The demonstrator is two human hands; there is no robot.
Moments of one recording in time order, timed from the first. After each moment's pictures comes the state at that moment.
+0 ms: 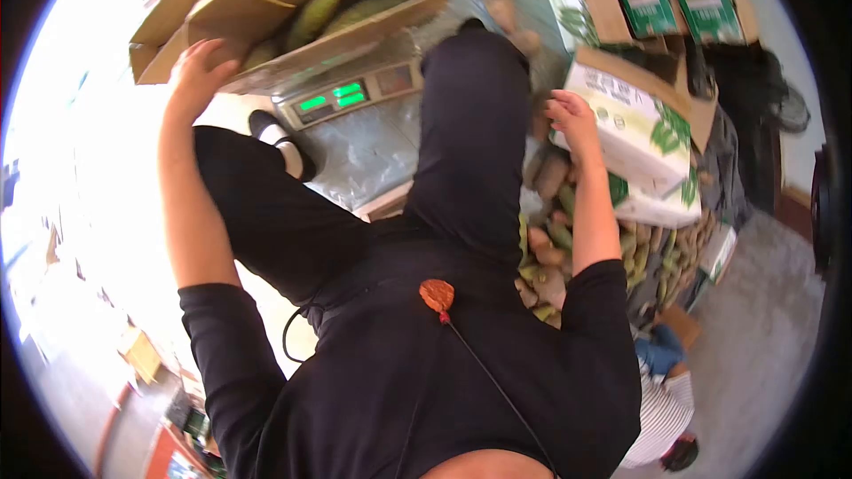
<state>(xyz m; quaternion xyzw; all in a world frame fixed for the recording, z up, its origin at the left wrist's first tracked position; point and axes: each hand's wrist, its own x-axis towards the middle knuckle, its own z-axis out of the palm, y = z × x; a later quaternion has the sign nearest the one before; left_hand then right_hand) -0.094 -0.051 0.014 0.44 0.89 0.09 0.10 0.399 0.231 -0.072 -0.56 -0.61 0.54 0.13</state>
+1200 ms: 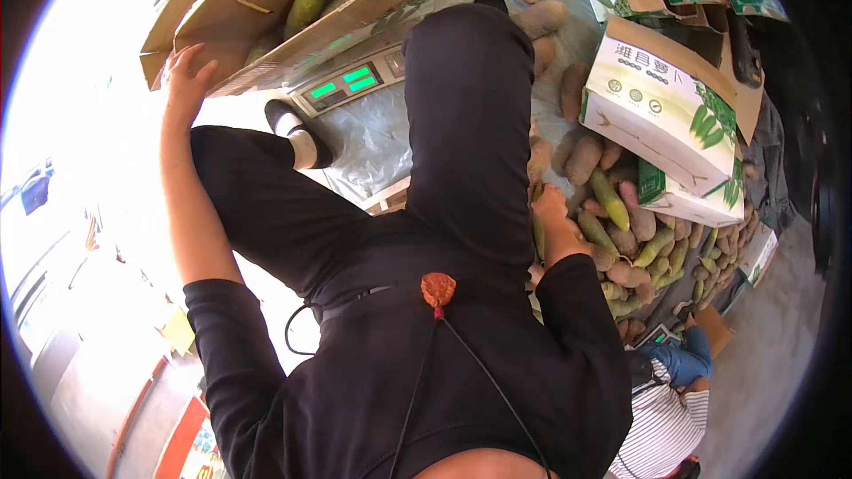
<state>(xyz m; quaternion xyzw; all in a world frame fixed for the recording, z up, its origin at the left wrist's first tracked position) -0.102 -0.042 0.003 0.40 0.91 0.10 0.04 0.524 0.087 -0.243 -0.61 -0.63 0.25 -0.40</state>
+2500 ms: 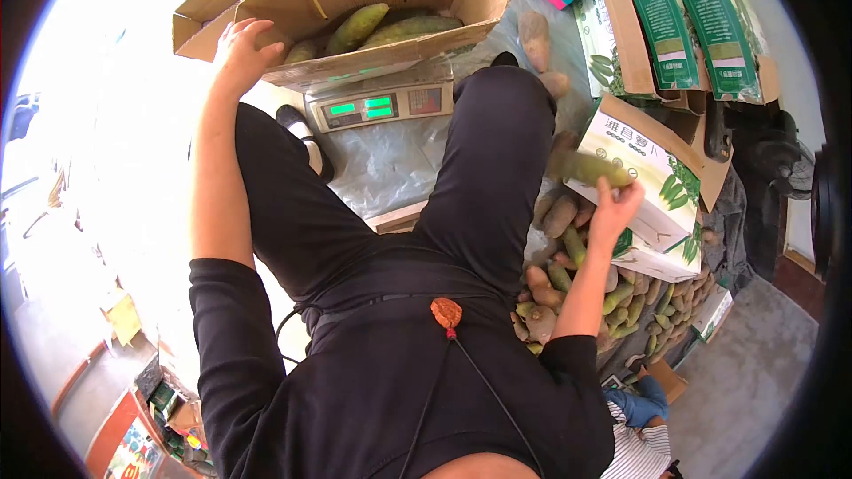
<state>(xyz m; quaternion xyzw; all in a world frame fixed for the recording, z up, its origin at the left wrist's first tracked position) -0.081 -0.040 0.018 0.39 0.92 0.10 0.05 0.437 0.190 -0.038 -0.51 -0.66 0.38 0.40</state>
